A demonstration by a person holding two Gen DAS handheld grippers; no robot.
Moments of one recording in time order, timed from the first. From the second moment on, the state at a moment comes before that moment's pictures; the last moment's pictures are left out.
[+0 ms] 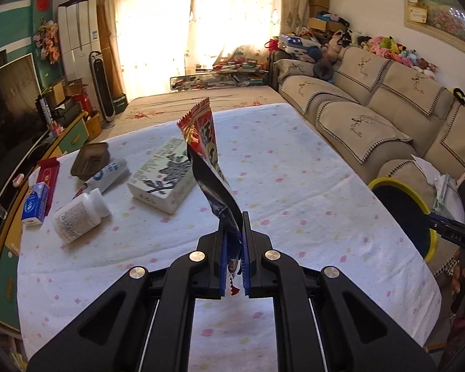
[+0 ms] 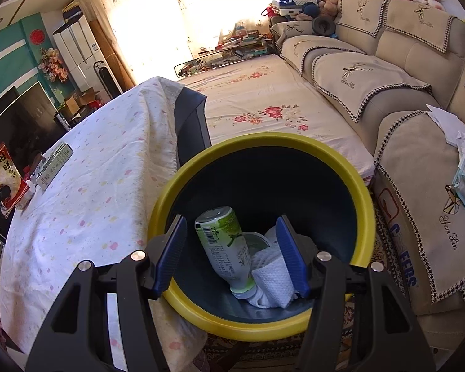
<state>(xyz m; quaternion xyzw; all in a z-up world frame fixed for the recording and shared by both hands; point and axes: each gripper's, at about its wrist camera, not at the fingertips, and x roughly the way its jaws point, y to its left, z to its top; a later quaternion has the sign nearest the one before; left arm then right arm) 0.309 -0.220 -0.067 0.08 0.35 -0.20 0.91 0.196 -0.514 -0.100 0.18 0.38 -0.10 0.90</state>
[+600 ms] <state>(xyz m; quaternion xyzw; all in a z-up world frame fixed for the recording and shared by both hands) 0.266 -0.425 -0.070 0.14 0.36 -0.37 0.84 0.111 -0.563 -0.088 0.20 0.34 -0.17 0.90</state>
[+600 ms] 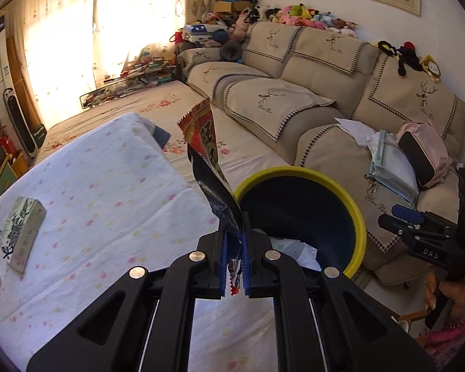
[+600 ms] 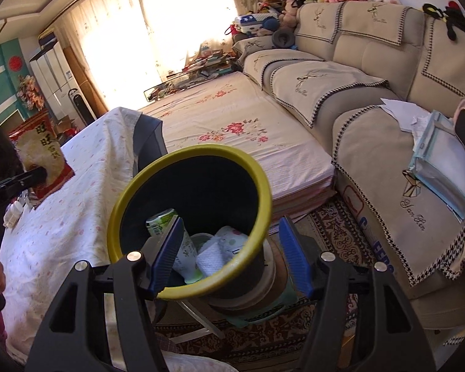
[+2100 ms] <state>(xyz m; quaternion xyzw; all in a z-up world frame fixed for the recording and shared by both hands) 0.280 -0.263 -0.083 0.04 0.37 -0.28 0.89 0.172 -0.501 -0.082 0.17 0.38 -0.09 0.91</state>
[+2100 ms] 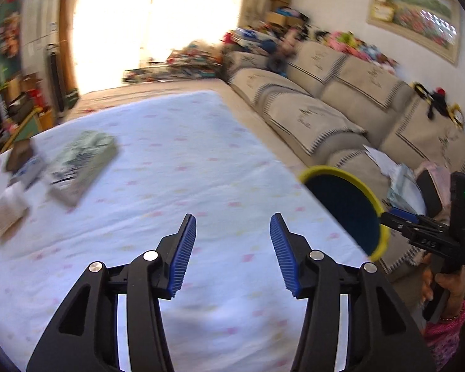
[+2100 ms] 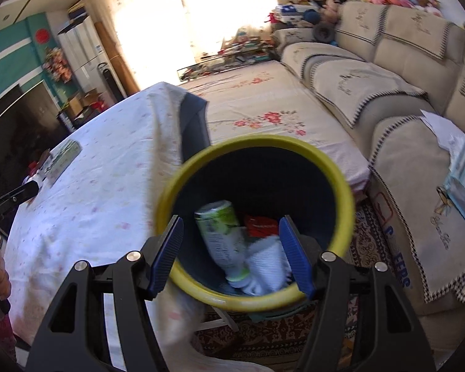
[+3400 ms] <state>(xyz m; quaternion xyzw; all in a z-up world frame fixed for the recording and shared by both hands) 0.303 -0.026 -0.128 -0.12 0.37 -0.11 0.92 0.445 -0.166 -0.083 -0.05 0.44 0.08 0.89</state>
